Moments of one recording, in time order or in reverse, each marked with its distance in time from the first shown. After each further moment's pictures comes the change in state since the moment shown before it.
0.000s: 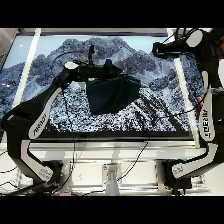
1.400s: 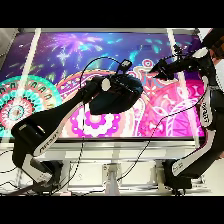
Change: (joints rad) left arm -0.376 0.061 0.000 0.982 0.261 -0.093; right arm -0.184 -0.184 -0.099 0.456 0.289 -0.099
